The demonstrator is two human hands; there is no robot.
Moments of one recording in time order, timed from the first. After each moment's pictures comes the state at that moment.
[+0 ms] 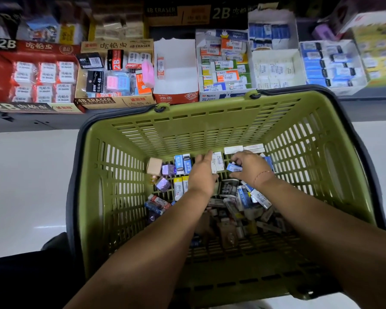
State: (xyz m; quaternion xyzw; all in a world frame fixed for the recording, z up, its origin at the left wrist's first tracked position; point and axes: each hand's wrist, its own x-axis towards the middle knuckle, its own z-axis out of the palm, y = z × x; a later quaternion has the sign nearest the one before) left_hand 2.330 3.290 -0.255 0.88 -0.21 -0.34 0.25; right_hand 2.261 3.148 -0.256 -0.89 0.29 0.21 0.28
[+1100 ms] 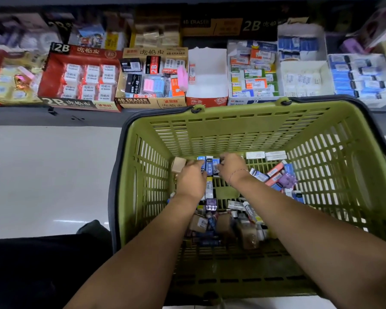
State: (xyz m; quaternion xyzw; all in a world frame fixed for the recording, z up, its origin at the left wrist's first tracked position) left_hand 2.363 3.361 -0.230 0.92 -0.19 -0.27 0.22; right_hand 2.330 3.233 -0.248 -0.84 0.36 0.18 0.37
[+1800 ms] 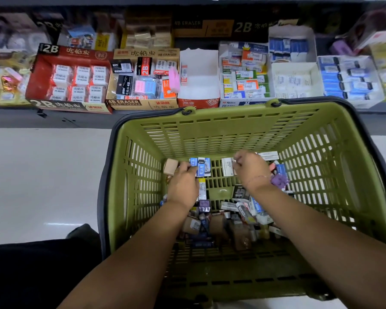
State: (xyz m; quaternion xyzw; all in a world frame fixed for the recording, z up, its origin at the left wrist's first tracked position) left_hand 2.358 3.374 -0.240 0.92 -0.25 -0.25 0.14; right_hand 2.291 3.193 -0.239 -0.89 0.37 0.08 0.27
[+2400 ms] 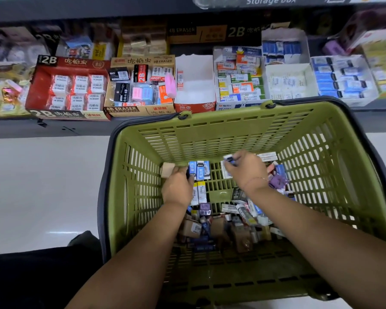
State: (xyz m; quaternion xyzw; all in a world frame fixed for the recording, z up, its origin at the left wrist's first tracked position) left_hand 2.367 3.373 -0.241 0.95 -0.15 -0.23 0.17; right_hand 2.296 3.206 -0.219 -0.86 0.41 0.04 0.30
